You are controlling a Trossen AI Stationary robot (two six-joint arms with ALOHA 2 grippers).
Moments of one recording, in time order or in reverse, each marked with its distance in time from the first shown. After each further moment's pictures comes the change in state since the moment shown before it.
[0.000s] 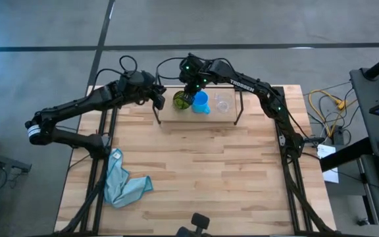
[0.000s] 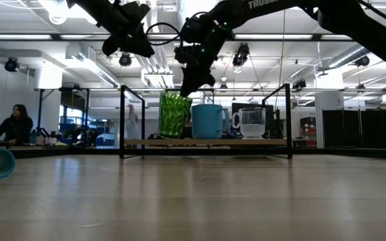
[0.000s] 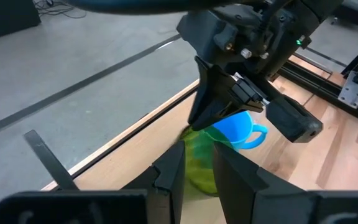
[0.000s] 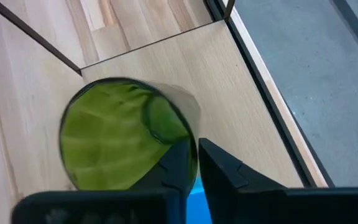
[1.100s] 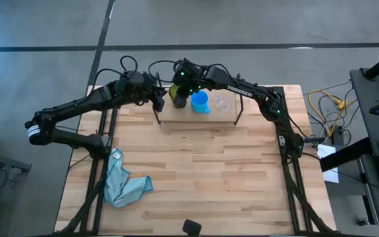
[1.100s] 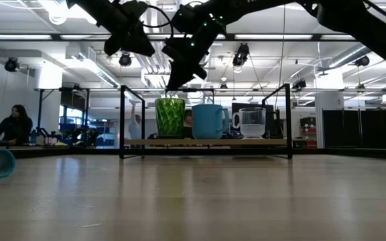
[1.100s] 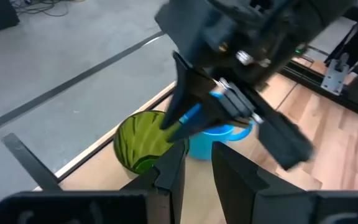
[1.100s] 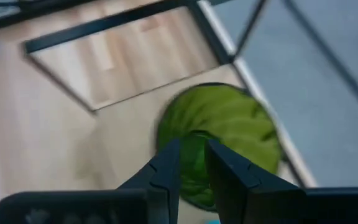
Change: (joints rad) left arm 0.000 -0.003 0.000 -0.011 0.064 0.034; right arm 0.078 0.002 0.000 0.134 0.111 0.059
